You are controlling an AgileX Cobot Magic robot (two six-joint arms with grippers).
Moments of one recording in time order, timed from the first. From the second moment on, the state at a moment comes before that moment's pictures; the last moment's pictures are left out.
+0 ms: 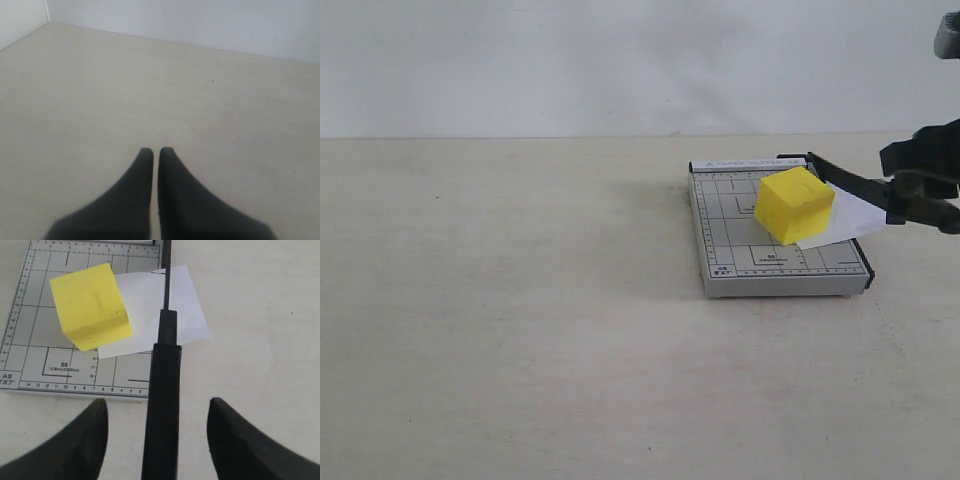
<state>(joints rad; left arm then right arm) 0.07 0.22 0.00 -0.05 0.18 -0.01 0.08 1.35 -0.90 0.05 0.54 -0.06</state>
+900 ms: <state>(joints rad) 0.07 0.01 0.00 -0.04 0.26 -0.02 0.08 1.36 -0.90 0.04 0.60 -0.03</state>
